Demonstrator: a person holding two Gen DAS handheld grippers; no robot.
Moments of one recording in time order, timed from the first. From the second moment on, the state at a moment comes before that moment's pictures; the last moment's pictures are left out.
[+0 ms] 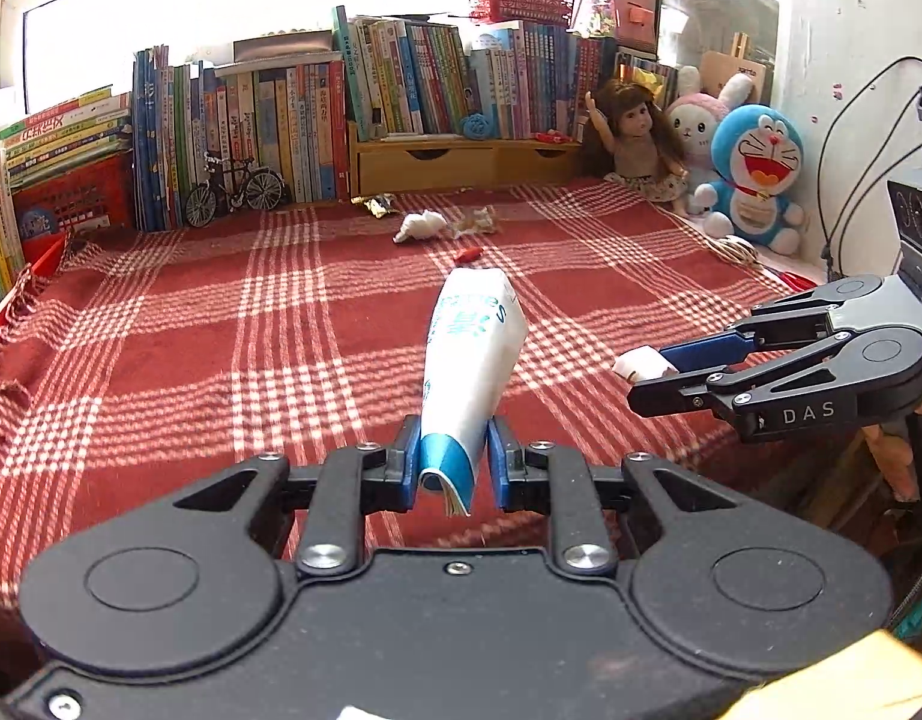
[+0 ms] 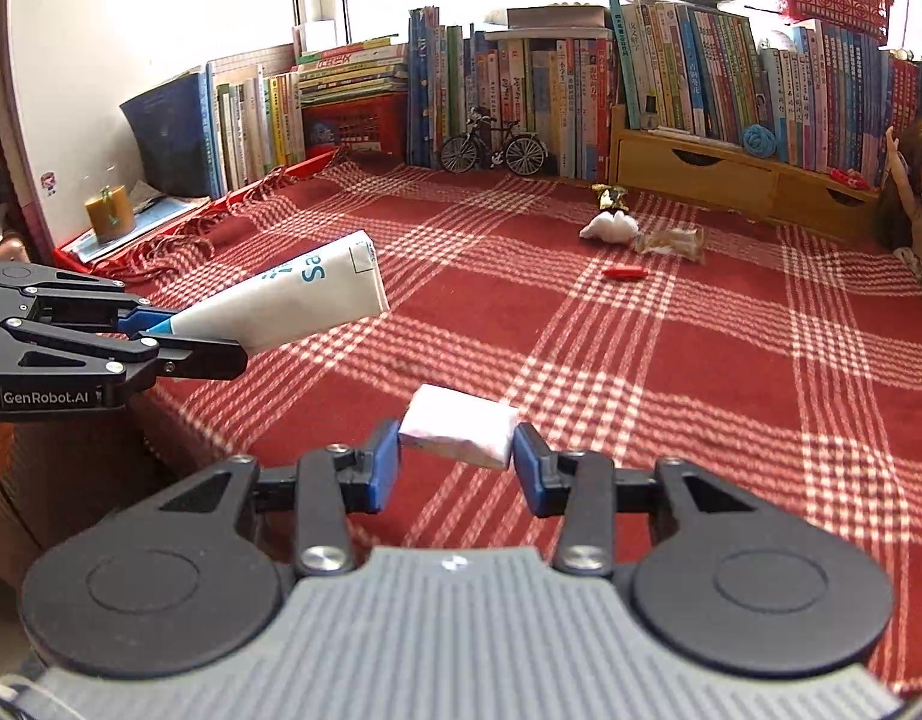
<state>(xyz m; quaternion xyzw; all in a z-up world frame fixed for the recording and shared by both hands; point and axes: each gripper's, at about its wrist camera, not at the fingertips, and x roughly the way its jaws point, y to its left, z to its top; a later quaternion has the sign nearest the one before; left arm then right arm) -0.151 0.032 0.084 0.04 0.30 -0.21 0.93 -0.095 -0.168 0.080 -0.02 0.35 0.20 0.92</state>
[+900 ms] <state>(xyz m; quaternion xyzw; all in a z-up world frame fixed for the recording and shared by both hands) -0.217 0.018 -0.053 0.06 0.57 -0.20 0.79 -0.179 -0.130 -0.051 -0.02 0.55 0.19 0.81</state>
